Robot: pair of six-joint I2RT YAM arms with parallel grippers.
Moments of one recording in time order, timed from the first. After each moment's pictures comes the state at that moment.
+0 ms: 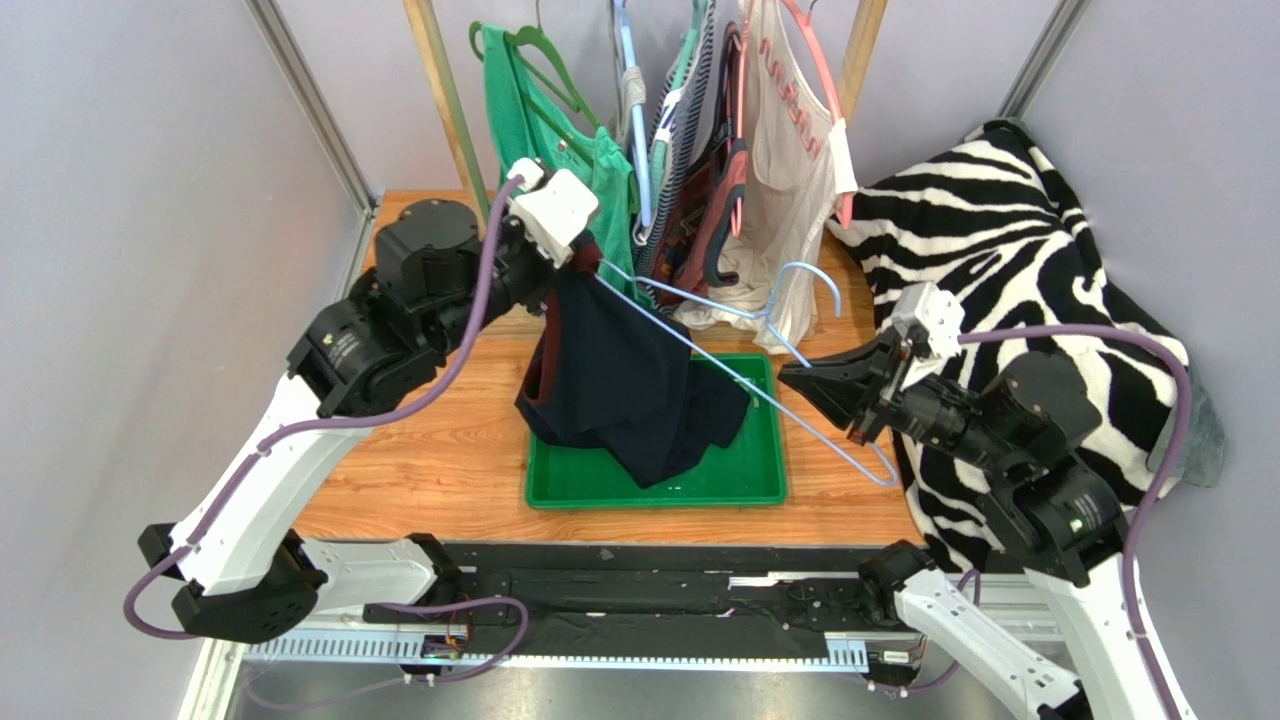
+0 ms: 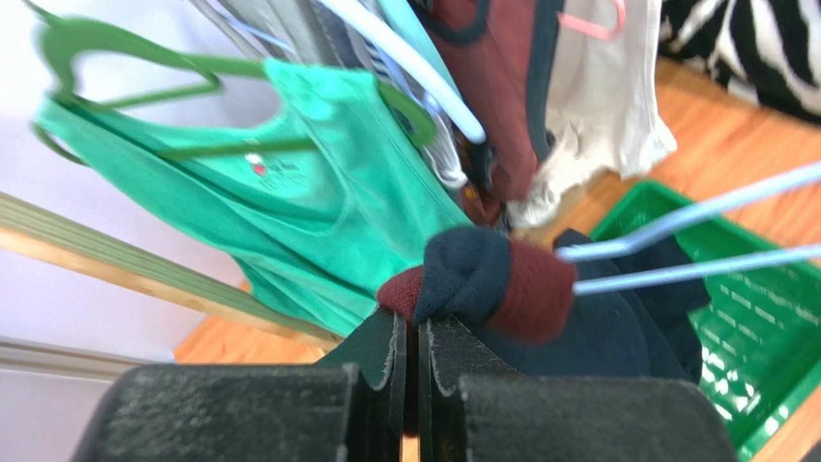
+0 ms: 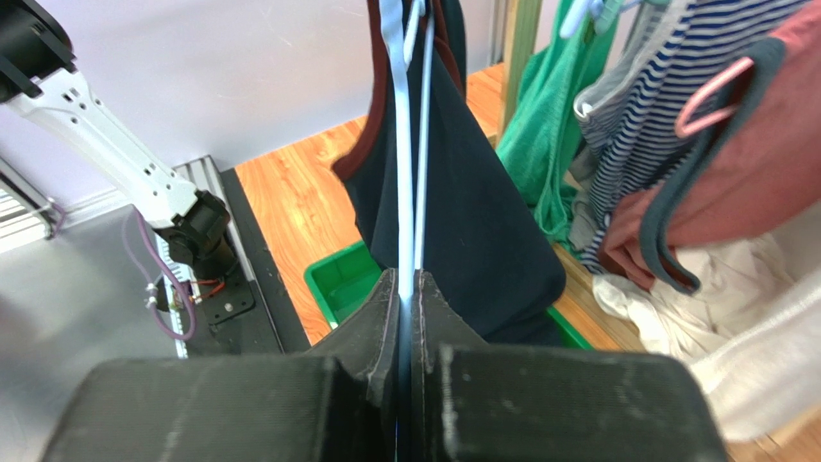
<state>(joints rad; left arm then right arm) -0.80 1.20 1.71 -0.72 -0.19 0.36 0.49 0.65 1.17 -0.51 -0.56 0.07</state>
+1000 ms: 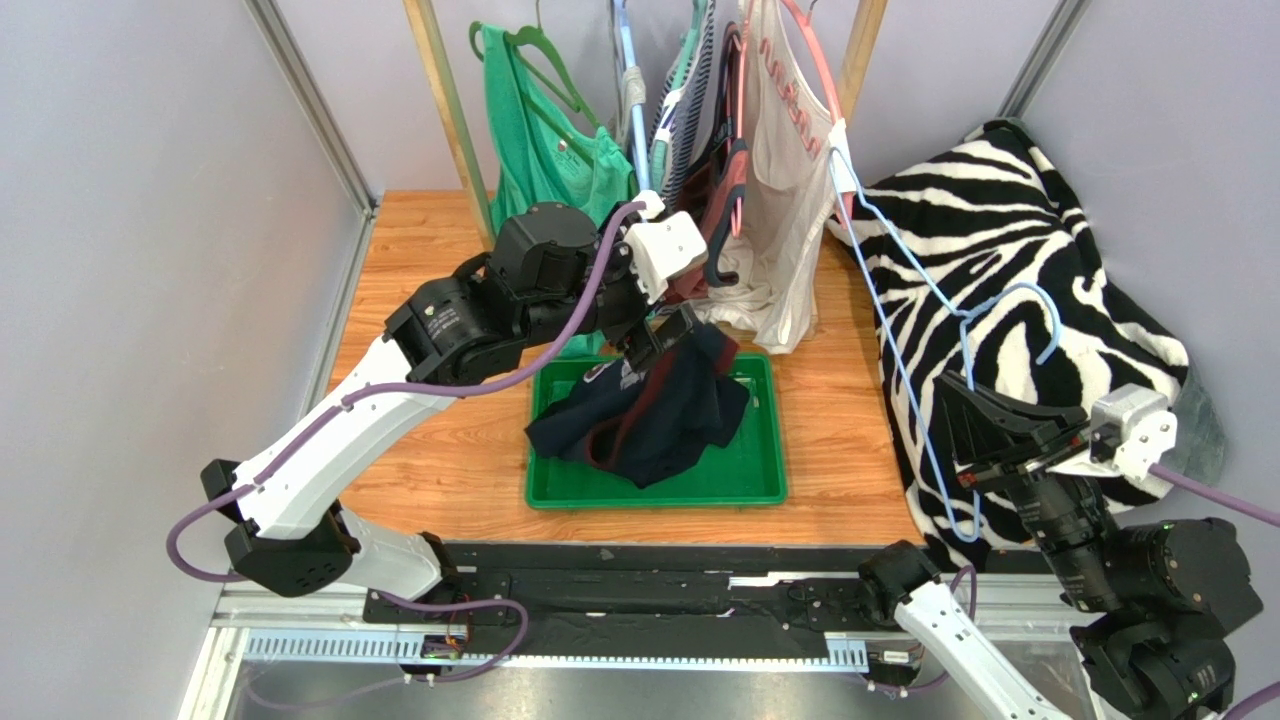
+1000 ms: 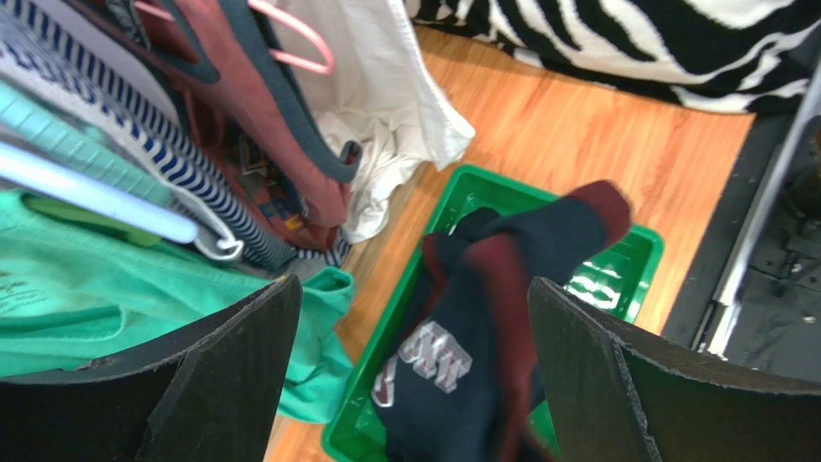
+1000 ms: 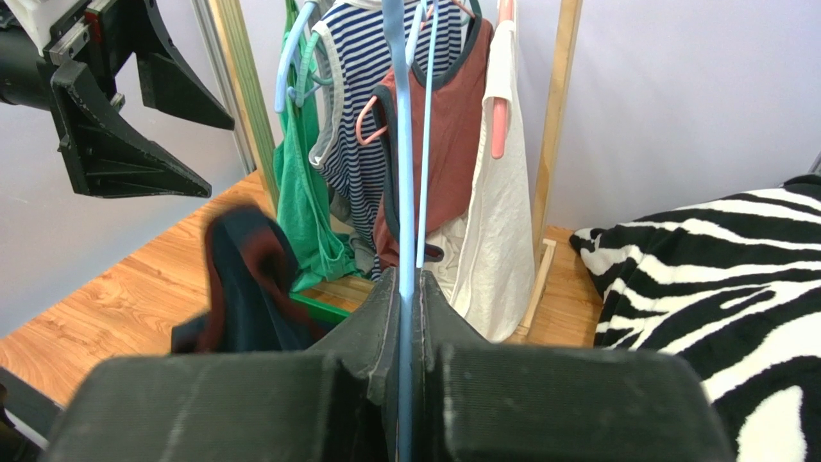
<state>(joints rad) -0.95 1.39 1.81 -0.79 0.02 0.27 0.49 0.30 1.21 -0.67 0.05 0.04</state>
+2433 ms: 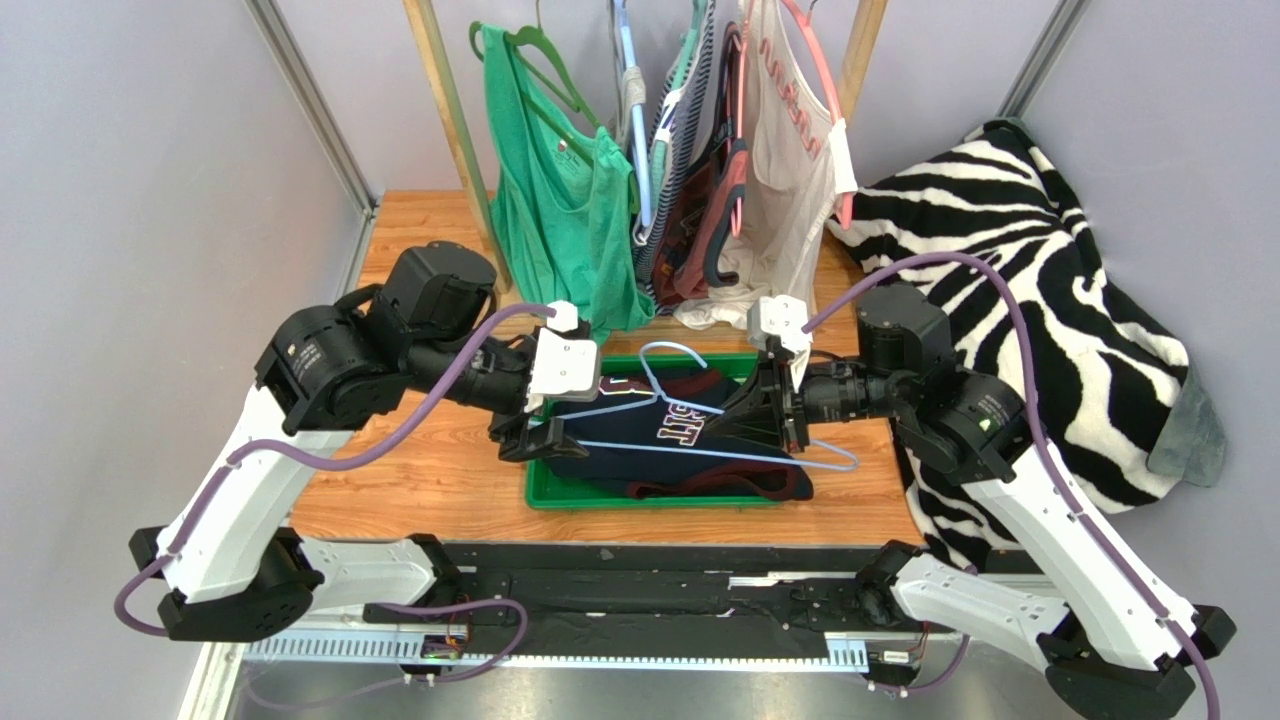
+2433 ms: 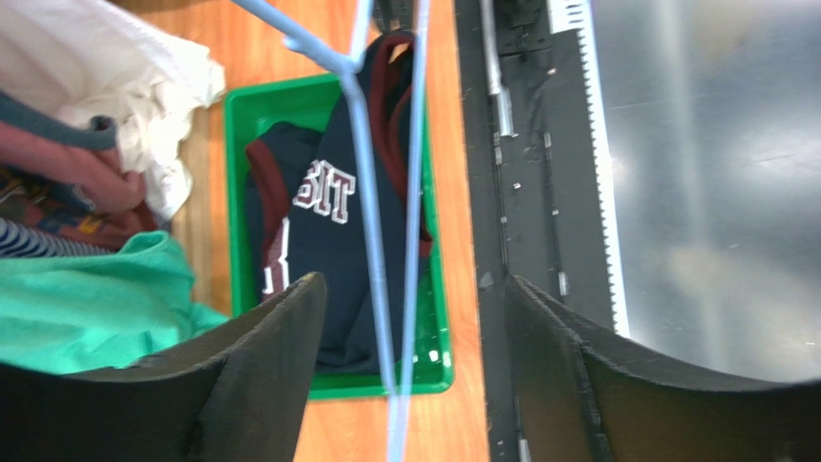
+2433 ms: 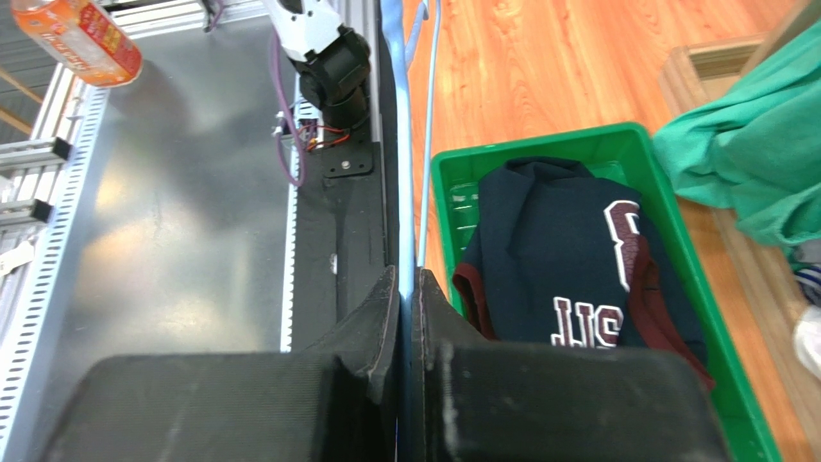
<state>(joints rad) -0.86 1.20 1.83 -1.34 0.57 0.60 0.70 0.94 1.27 -0.72 -0.79 -0.16</state>
